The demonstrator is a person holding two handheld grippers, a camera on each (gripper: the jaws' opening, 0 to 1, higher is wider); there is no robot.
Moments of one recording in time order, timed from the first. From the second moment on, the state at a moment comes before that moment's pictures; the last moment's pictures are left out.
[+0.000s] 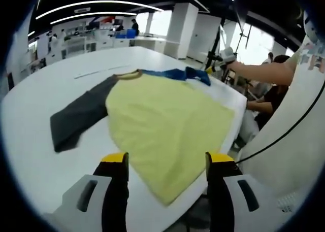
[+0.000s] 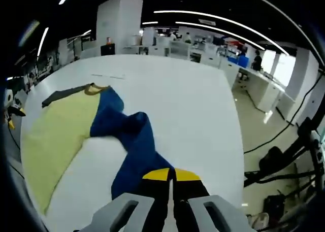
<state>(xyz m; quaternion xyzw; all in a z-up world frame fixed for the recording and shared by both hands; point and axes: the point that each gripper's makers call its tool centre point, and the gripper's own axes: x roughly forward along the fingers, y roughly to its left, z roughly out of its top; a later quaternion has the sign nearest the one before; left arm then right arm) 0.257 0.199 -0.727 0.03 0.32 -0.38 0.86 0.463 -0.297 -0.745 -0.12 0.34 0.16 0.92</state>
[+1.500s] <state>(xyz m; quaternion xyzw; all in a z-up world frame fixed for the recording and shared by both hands) 0.258 0.197 -0.729 0.03 0.34 -0.37 0.86 0.501 -0.328 -0.728 -0.21 0.36 0.16 0.90</state>
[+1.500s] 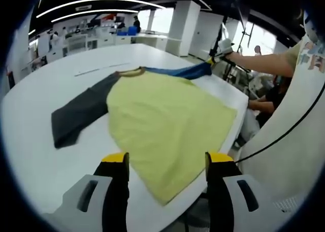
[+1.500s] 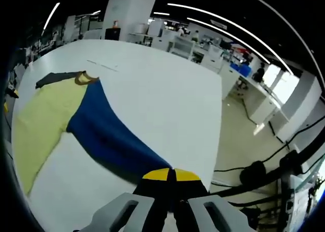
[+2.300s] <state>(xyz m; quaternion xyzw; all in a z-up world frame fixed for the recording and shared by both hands) 0.266 0.191 -0.731 0.03 0.35 -0.36 0.87 0.535 -0.330 -0.743 -0.20 0.36 0.17 0.90</state>
